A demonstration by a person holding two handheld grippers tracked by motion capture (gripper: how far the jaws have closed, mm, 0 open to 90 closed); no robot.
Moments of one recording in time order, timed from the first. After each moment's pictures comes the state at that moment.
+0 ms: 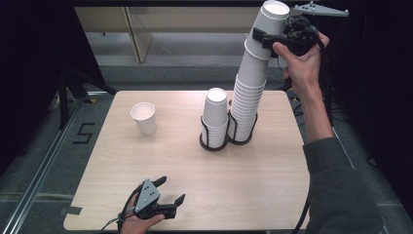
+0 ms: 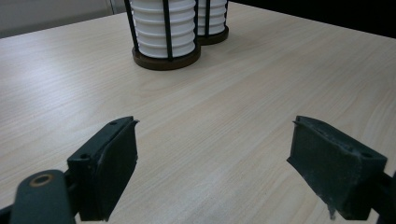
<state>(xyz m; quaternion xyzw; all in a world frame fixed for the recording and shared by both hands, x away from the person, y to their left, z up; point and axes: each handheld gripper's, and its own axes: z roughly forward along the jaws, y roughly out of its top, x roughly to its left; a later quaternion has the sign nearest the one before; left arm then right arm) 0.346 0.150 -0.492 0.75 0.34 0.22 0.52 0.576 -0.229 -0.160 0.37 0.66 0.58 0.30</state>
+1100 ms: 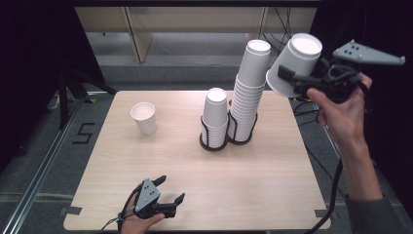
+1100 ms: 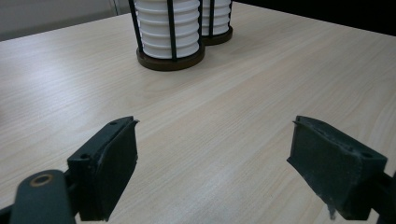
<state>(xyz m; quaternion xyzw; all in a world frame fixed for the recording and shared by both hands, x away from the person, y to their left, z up) 0.348 0.150 -0.492 0.75 0.35 0.23 0.52 0.460 -0.272 -0.187 0.33 0.68 0.58 0.30</state>
